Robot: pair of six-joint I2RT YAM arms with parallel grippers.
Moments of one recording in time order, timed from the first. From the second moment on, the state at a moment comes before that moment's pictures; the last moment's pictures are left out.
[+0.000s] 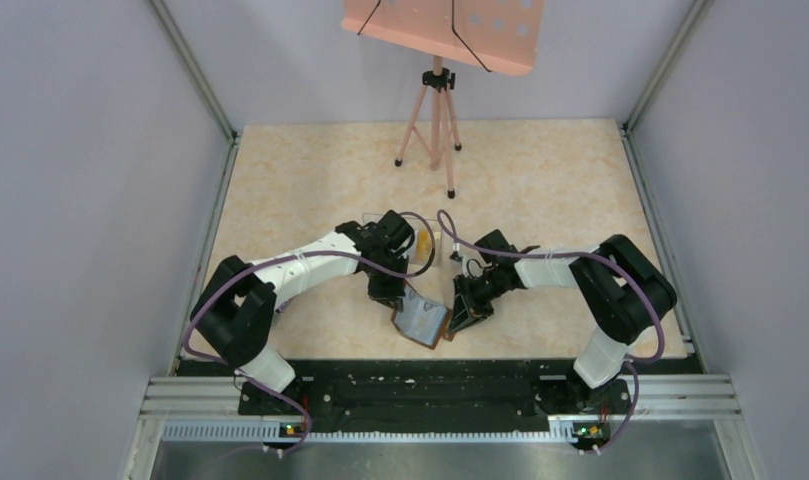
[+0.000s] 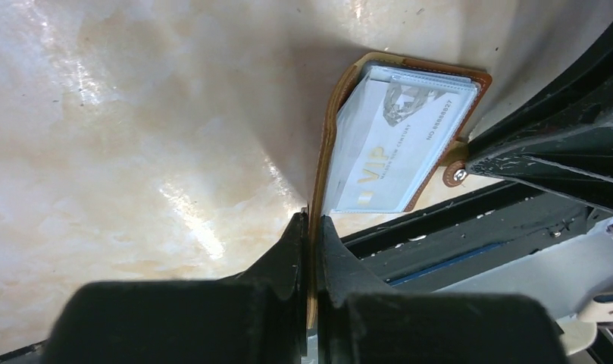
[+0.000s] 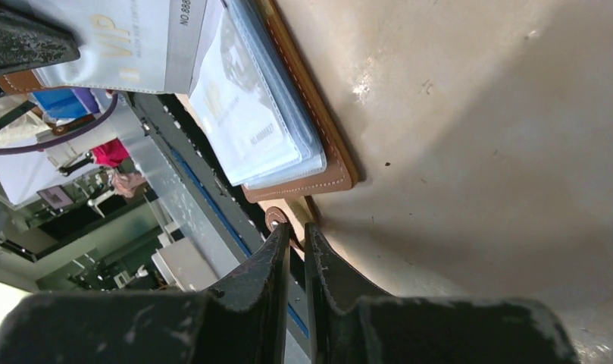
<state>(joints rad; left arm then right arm) -0.72 1.60 1.06 -0.76 0.20 -0.60 0.58 1.70 0.71 -0.25 -0.80 0.40</state>
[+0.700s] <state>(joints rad) -0.85 1.70 1.18 -0.77 0.17 -0.62 0.58 1.68 0.68 -0.30 -0.85 0.40</state>
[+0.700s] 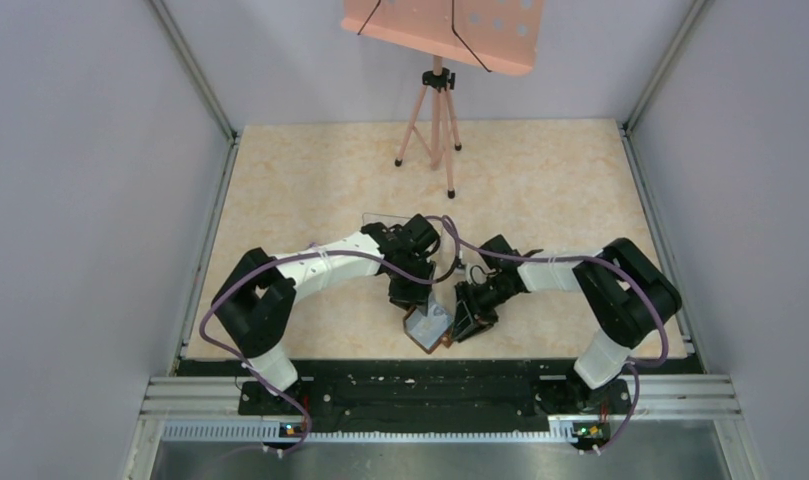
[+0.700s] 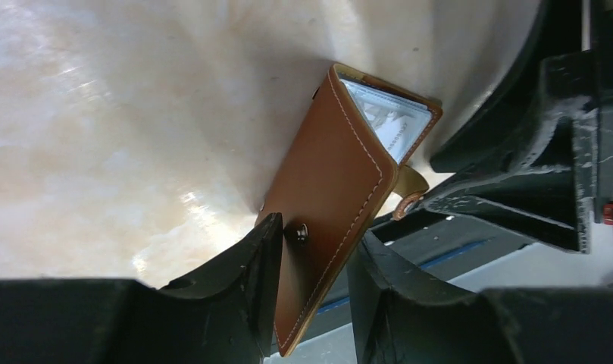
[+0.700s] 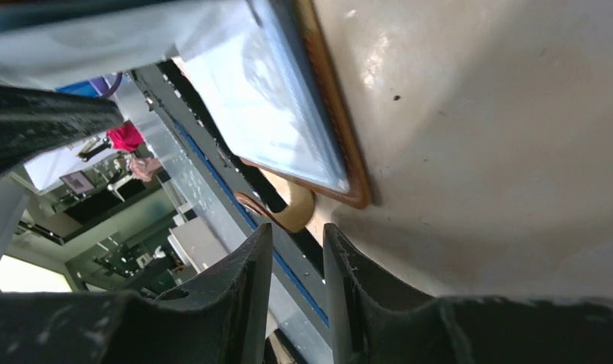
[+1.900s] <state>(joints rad) -0.86 1.71 1.05 -0.50 0.53 -0.67 0.57 1.53 0.60 -0.30 -0.94 0.47</state>
